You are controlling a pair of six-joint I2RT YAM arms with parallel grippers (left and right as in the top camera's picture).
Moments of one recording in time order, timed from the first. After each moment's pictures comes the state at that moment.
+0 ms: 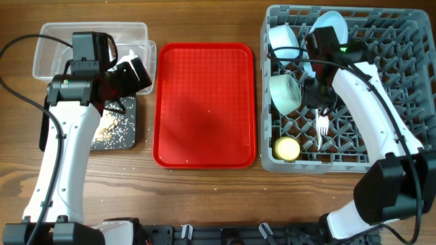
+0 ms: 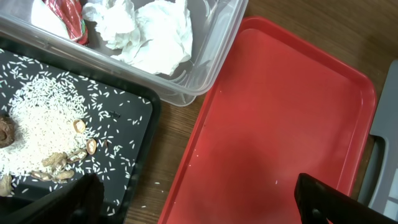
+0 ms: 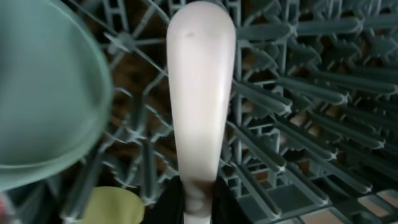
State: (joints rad) left arm 0.00 1.46 1.33 -0.91 0.03 -0.42; right arm 0.15 1.73 1.48 -1.28 0.28 0.24
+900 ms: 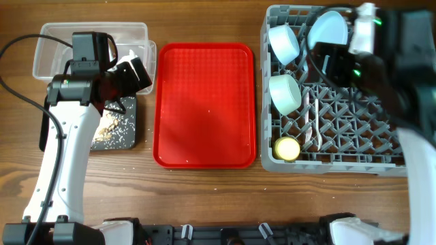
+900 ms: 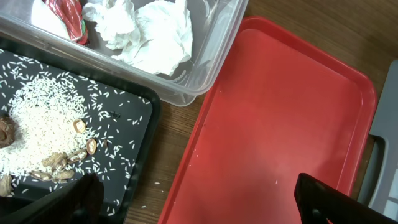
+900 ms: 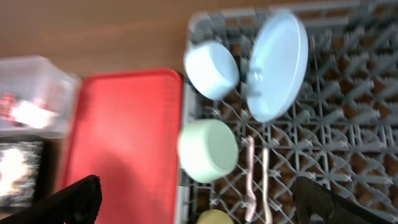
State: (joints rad) left arm 0.00 1.46 1.33 -0.91 0.03 -0.42; right arm 0.15 1.36 1.83 -1.27 -0.05 0.21
